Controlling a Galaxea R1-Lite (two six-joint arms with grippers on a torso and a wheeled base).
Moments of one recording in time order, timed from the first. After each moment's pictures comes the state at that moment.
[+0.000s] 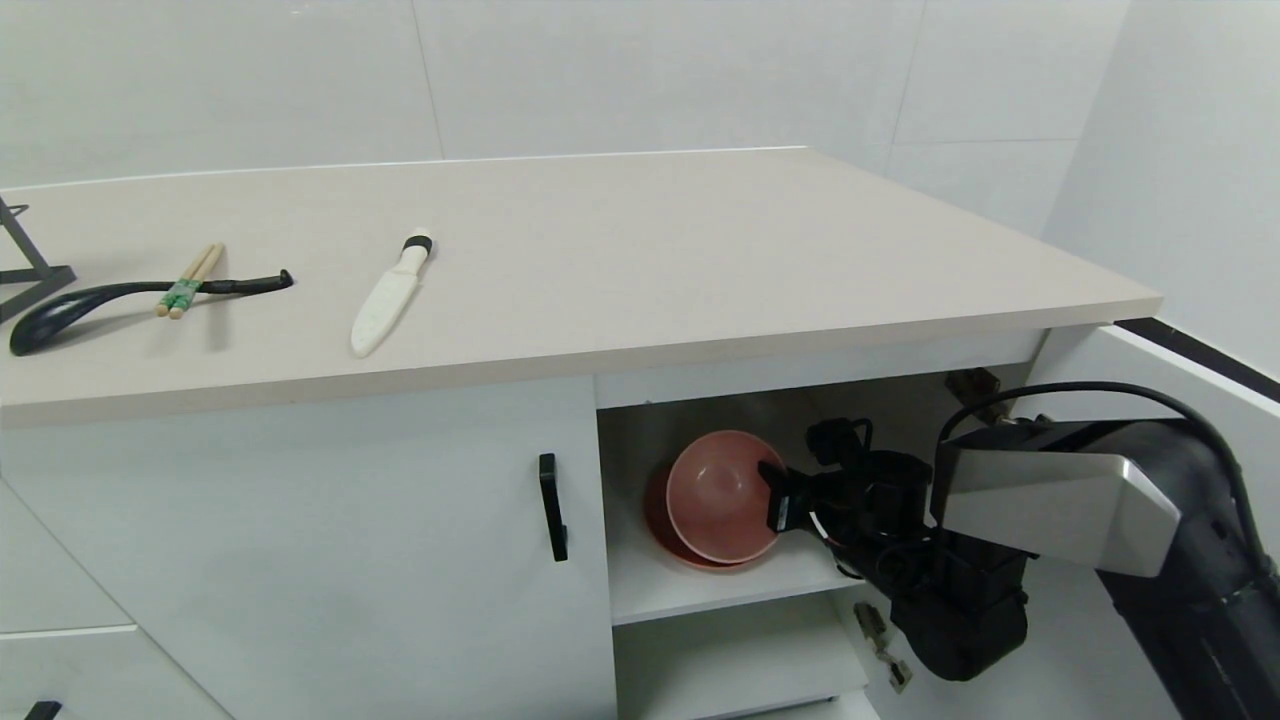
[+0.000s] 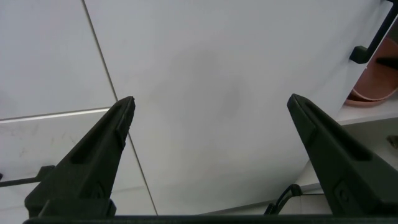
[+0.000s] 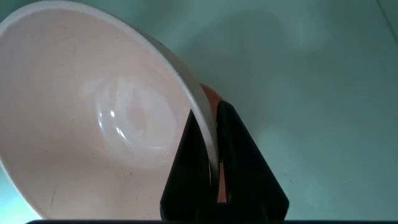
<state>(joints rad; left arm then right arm) 0.00 0.00 0.00 0.00 -0.04 0.01 0.42 2.59 -0.77 -1.57 0.04 0.17</state>
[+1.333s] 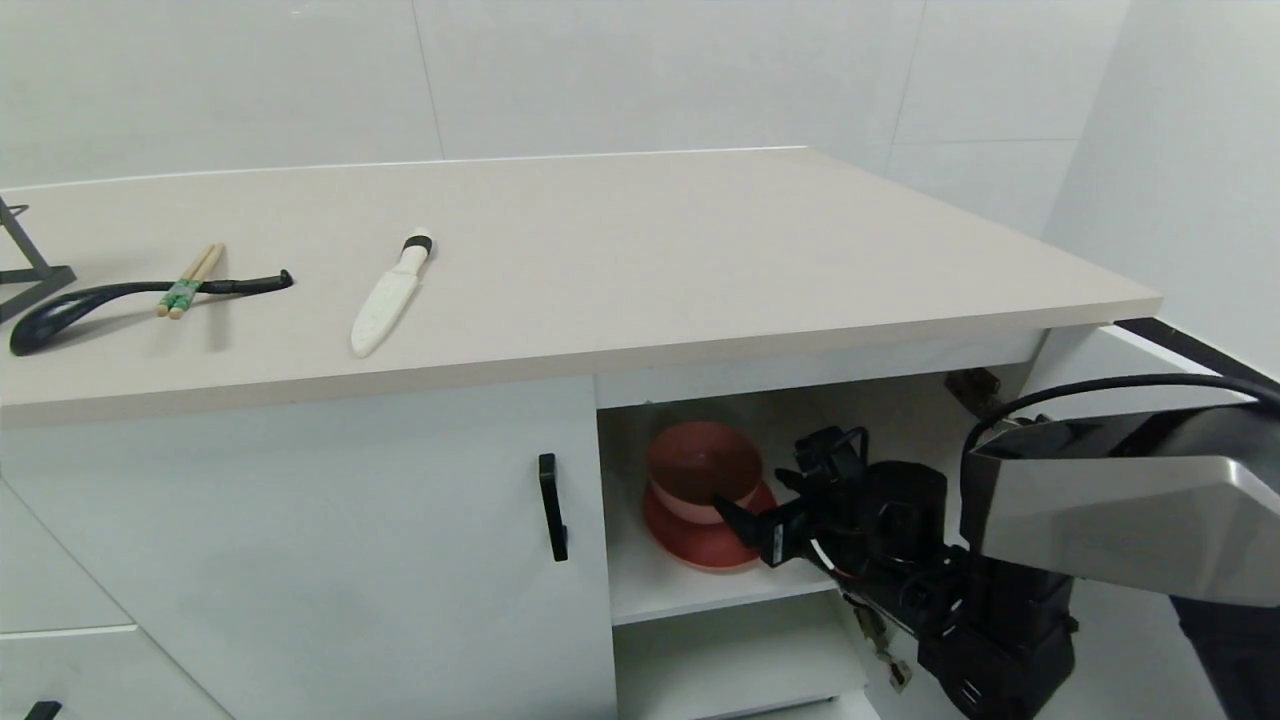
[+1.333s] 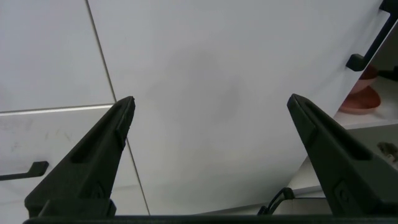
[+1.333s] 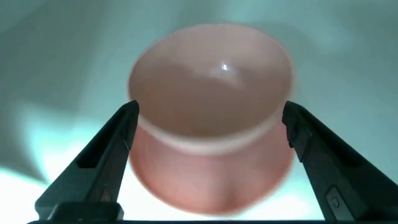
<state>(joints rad) 0.00 0.00 0.00 0.00 -0.03 -0.03 0.53 2.42 -0.56 -1.57 0.04 0.12</state>
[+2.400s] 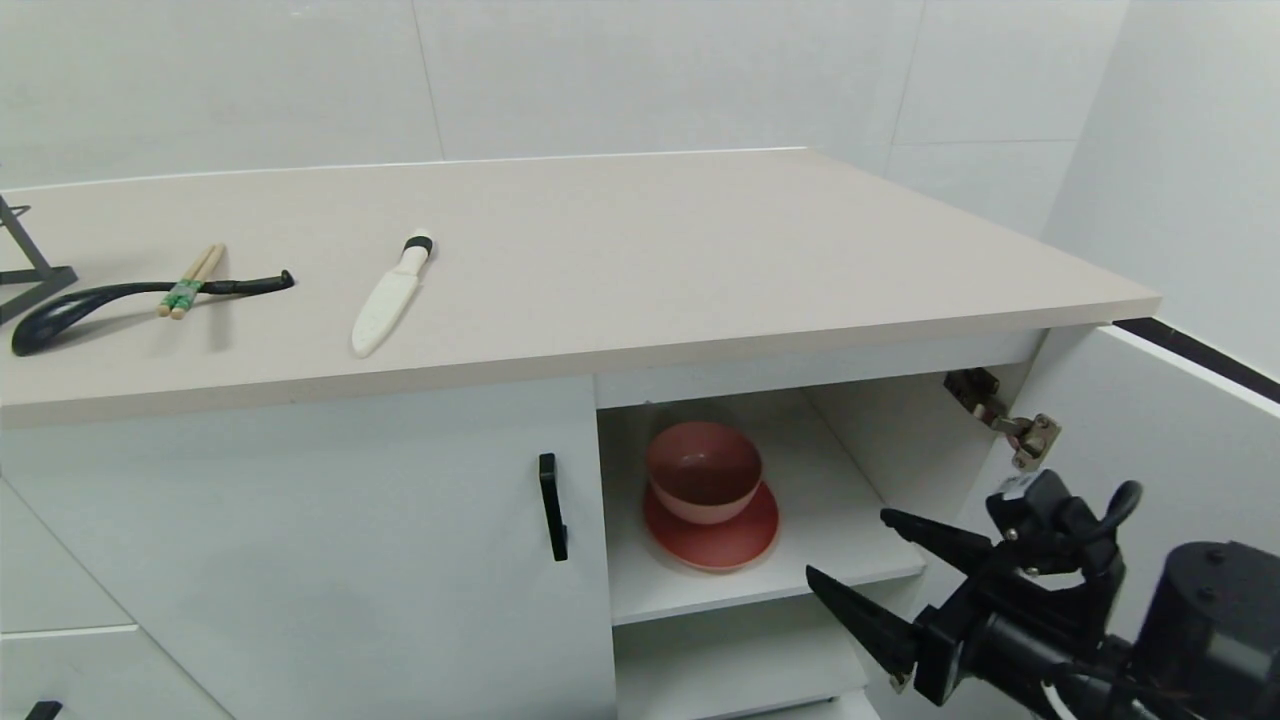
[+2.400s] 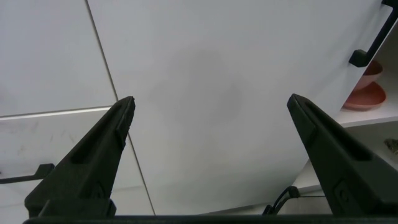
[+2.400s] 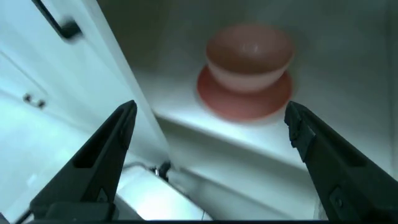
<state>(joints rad) 0.00 0.00 0.00 0.00 -0.03 0.00 0.68 1.79 0.00 -1.57 -0.03 0.12</state>
